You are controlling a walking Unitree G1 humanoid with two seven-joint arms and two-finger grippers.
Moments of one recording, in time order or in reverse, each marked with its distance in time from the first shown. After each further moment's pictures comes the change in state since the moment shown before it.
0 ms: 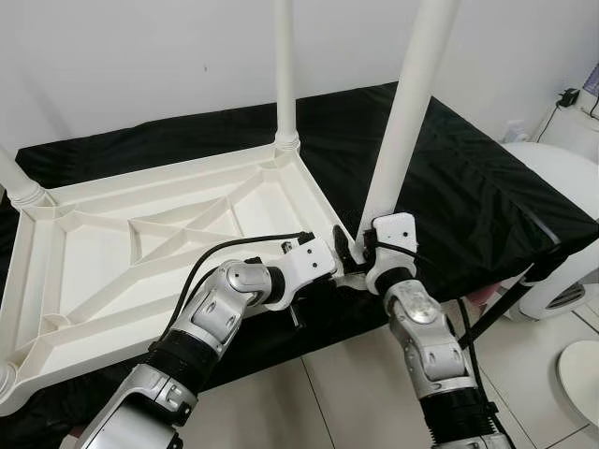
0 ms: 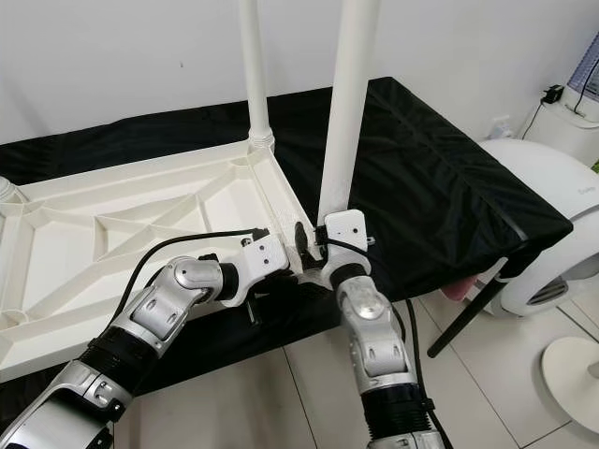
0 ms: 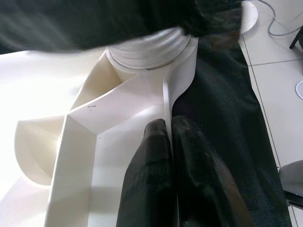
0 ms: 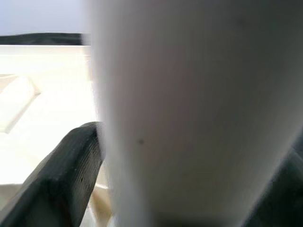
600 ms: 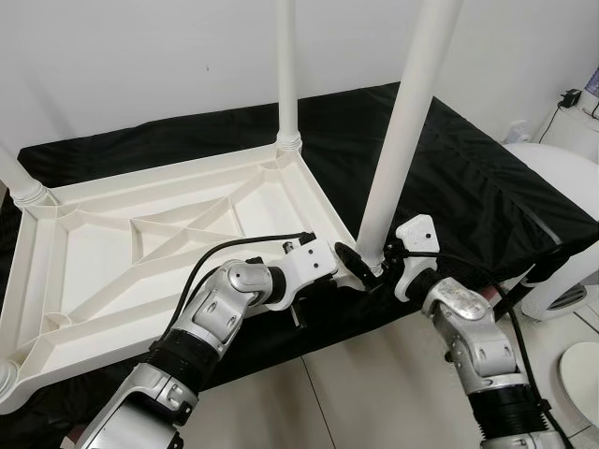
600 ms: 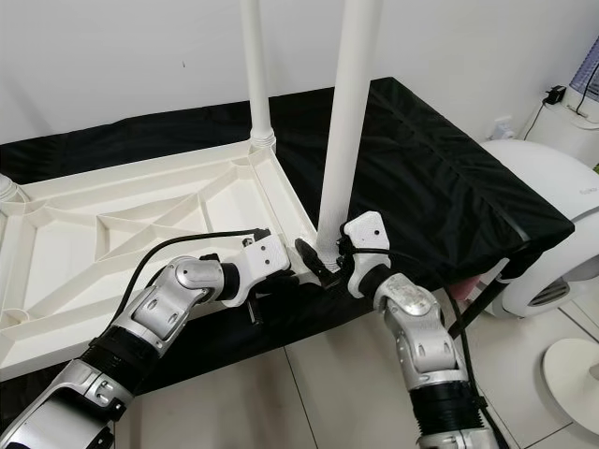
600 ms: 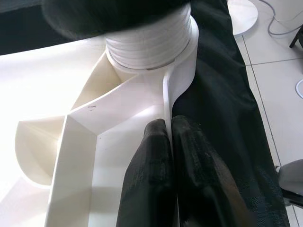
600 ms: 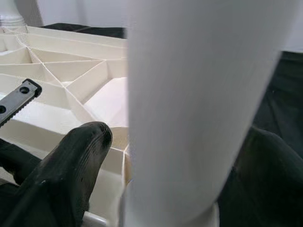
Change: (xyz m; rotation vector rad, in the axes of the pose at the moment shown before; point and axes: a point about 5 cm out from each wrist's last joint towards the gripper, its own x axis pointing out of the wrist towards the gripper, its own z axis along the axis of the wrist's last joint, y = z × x) left arm 0.002 -0.001 0.000 0.013 0.002 -0.007; right arm -0.012 -0.036 0.009 -0.075 0.015 0.371
